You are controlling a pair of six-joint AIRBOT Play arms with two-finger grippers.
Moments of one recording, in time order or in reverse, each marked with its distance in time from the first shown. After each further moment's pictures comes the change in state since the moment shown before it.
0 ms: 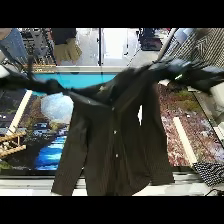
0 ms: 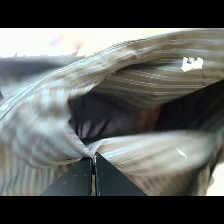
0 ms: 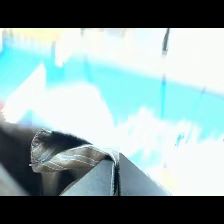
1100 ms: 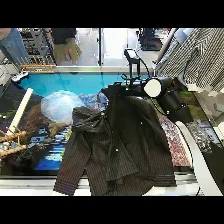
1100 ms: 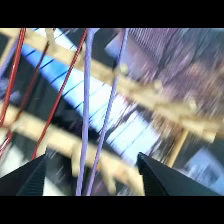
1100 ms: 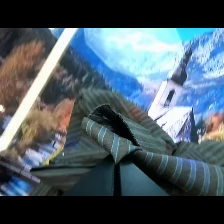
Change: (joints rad) left arm 0.884 0.142 -0.581 0.594 0.382 -0.117; right arm 0.144 -0.400 0.050 0.151 0.007 0.062
